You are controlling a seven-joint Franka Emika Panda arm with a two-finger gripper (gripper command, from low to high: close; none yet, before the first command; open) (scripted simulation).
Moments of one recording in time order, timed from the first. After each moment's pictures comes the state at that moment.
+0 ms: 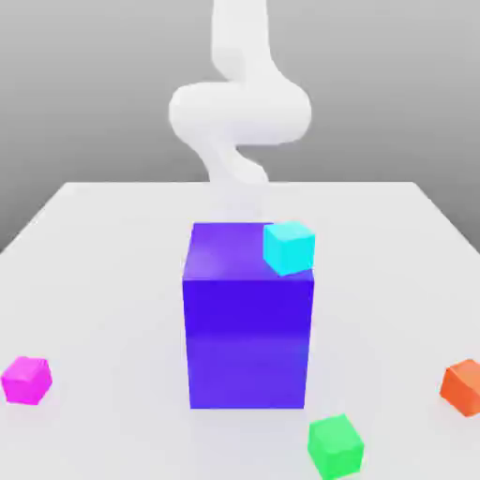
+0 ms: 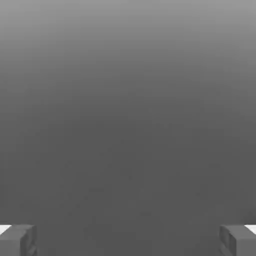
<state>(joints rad) -0.02 -0.71 -0.04 -2.32 -0.03 2.34 0.77</state>
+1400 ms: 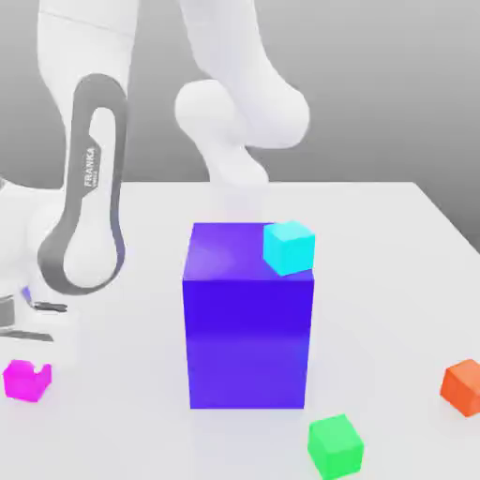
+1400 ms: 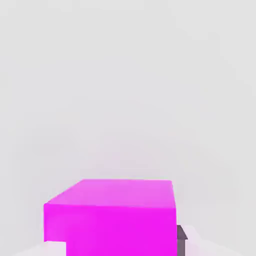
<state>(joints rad) -0.42 0.31 -0.28 -2.49 0.24 2.77 0.04</state>
